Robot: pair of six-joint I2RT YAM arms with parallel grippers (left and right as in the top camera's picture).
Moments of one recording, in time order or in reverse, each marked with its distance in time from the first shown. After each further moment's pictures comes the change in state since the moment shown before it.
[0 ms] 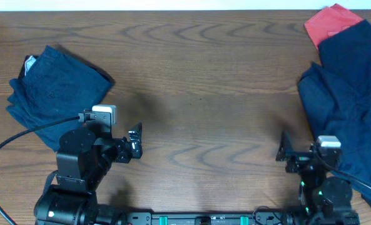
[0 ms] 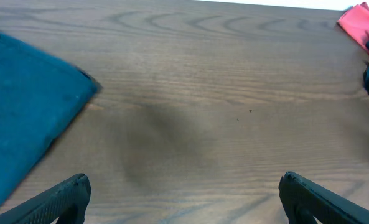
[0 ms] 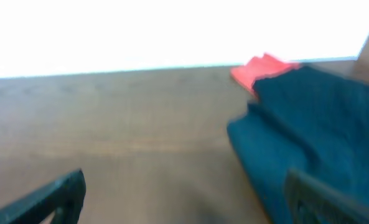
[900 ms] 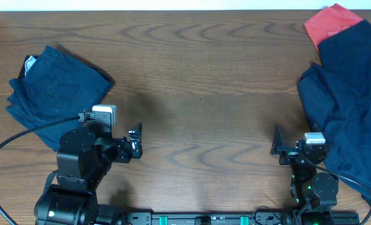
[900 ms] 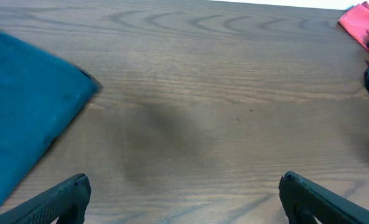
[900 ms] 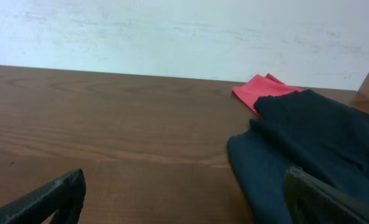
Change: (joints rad) left arm 0.000 0.001 -0.001 -0.001 0.000 0.000; right arm 0.000 0.013 -0.222 0.312 -0.013 -0.115
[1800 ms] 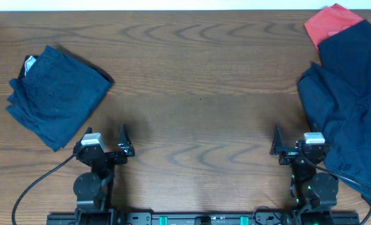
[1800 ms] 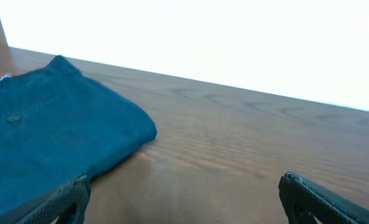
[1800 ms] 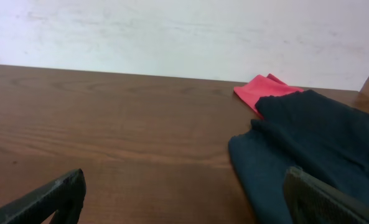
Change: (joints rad) left arm 0.197 -0.609 -0.812 0.704 -0.077 -0.024; right arm 0.000 0.000 0.000 0.000 -0.006 0.000
